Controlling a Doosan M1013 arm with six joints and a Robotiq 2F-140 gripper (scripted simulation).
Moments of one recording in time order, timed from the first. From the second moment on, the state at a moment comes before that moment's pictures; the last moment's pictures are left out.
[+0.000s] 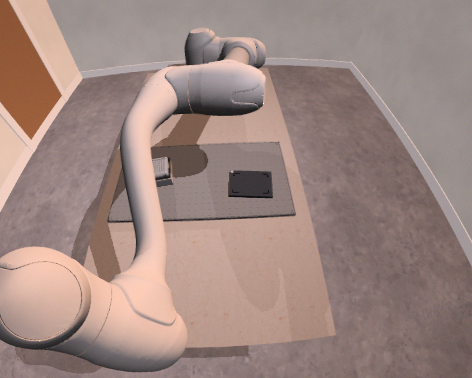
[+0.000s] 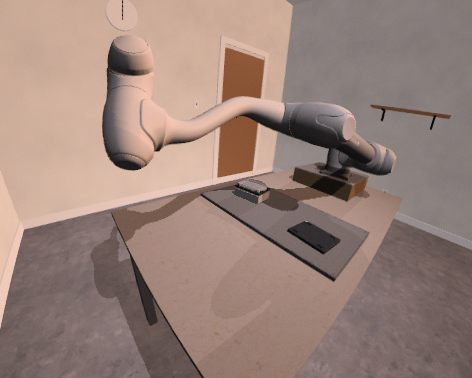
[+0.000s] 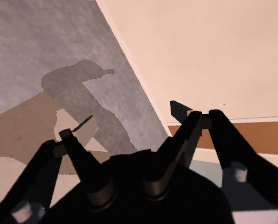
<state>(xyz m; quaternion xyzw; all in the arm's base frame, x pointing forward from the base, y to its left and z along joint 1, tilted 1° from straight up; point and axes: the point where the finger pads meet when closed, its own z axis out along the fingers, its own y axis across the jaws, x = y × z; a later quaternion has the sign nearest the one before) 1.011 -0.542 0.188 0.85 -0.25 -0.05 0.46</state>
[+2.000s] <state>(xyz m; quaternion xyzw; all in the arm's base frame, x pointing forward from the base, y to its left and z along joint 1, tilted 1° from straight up) 0.811 -0.445 0.109 0.86 -0.48 0.02 0.17</state>
